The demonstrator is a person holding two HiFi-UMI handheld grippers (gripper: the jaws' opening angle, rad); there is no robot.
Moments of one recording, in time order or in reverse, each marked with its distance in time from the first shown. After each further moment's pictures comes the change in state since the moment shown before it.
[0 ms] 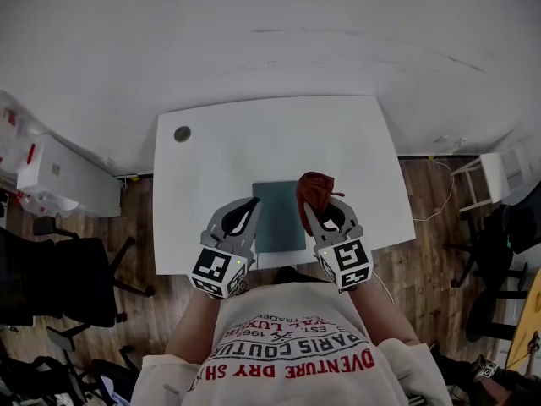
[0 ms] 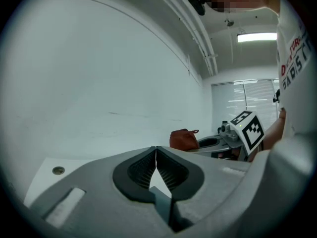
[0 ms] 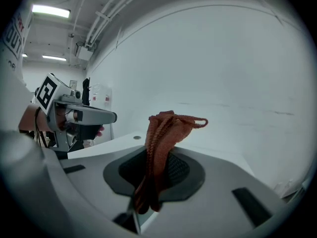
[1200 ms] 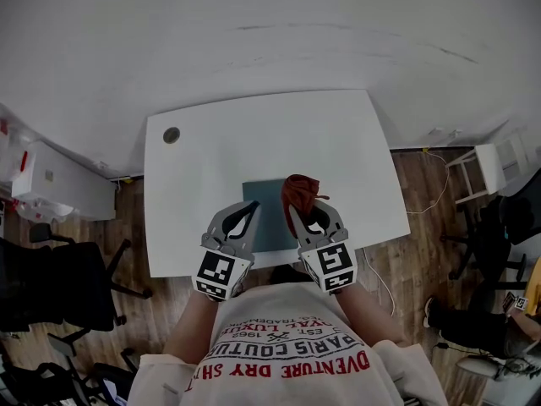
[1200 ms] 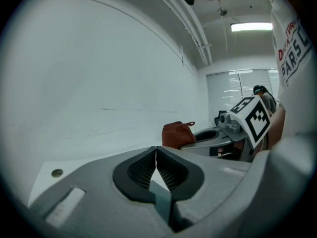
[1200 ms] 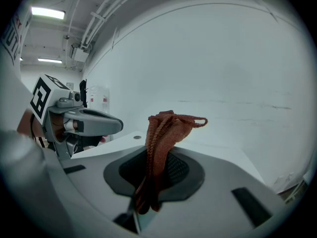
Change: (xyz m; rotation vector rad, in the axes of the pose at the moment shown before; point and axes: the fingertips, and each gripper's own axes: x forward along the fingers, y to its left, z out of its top) left arm 0.015 -0.018 -0.017 0.084 0.080 -0.023; right arm 0.003 0.010 -0.008 0.042 0.010 -0.017
